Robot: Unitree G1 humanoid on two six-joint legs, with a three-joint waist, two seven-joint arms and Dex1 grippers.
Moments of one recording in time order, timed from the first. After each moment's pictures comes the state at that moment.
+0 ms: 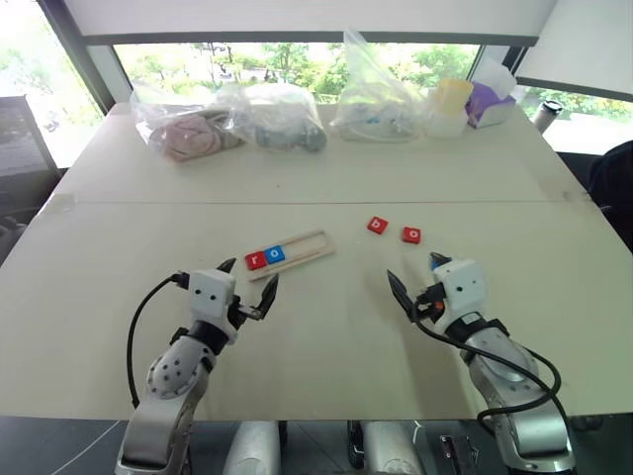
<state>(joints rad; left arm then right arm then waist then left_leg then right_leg) 0.16 0.22 -0.03 -0.48 -0.18 0.26 -0.27 0.10 -0.31 -0.01 -0.49 0.09 0.36 0.29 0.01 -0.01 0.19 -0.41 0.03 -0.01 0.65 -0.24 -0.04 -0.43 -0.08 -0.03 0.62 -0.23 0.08</state>
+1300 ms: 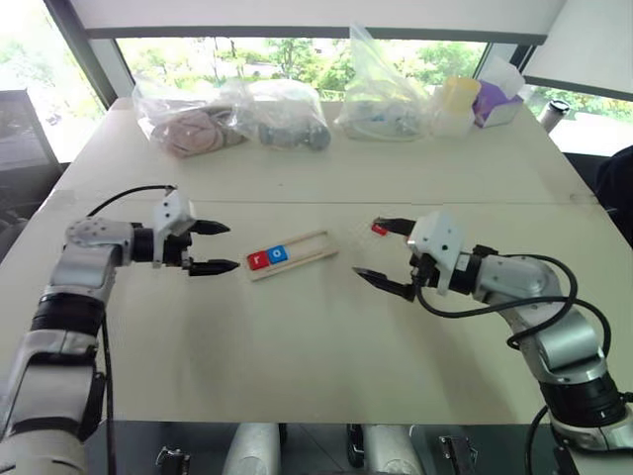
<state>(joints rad) -0.72 0.72 -0.11 0.68 -0.22 0.03 -1.41 -0.28 -0.65 0.06 -0.43 0.28 0.43 0.80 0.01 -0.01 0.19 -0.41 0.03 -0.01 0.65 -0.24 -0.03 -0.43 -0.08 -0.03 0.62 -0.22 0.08</state>
